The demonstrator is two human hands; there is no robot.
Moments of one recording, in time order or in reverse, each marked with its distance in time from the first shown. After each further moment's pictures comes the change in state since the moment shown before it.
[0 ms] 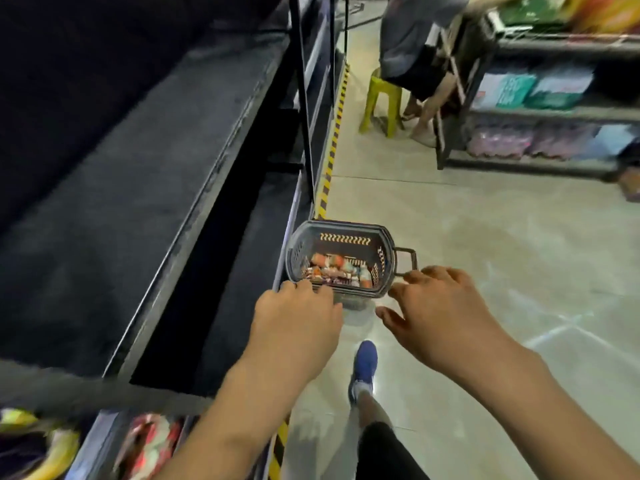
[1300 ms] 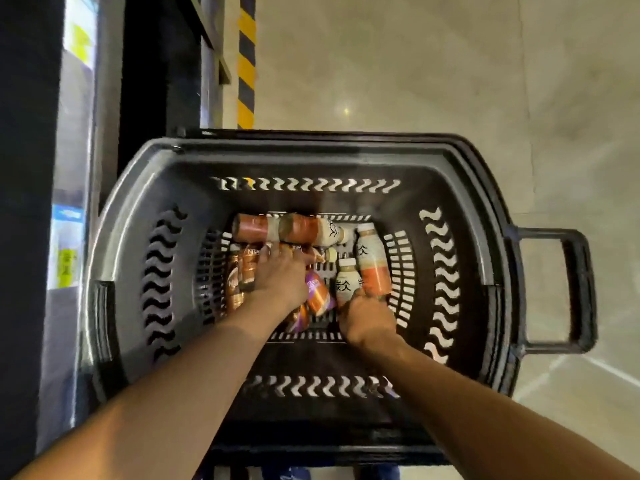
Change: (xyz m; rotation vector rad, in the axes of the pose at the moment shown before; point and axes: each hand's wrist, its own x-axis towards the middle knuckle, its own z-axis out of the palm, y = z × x) left_hand 0.710 -0.010 0.767 -0.172 -0.644 0.031; right_hand 0.739 0.066 0.698 0.481 -0.662 0.451
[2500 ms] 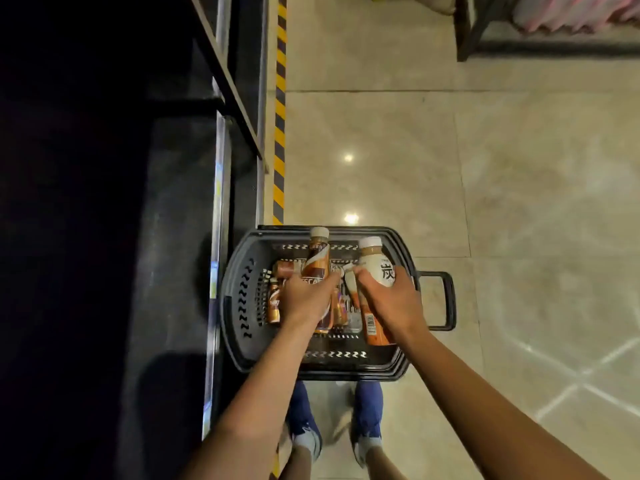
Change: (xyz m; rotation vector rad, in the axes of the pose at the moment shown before) left_hand -0.272 0.036 -0.255 -1.448 0.149 -0.456; right_hand -0.294 -0.002 -0.246 0.955 0.316 -0.013
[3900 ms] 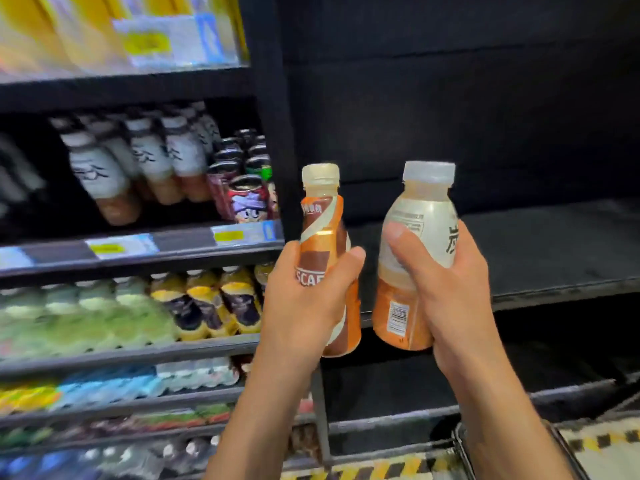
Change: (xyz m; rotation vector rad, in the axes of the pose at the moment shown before) left_hand -0.851 -0.168 -0.247 -0.947 1.309 0.550; right_hand -0.800 -0.100 -0.164 0.205 -1.313 -1.134
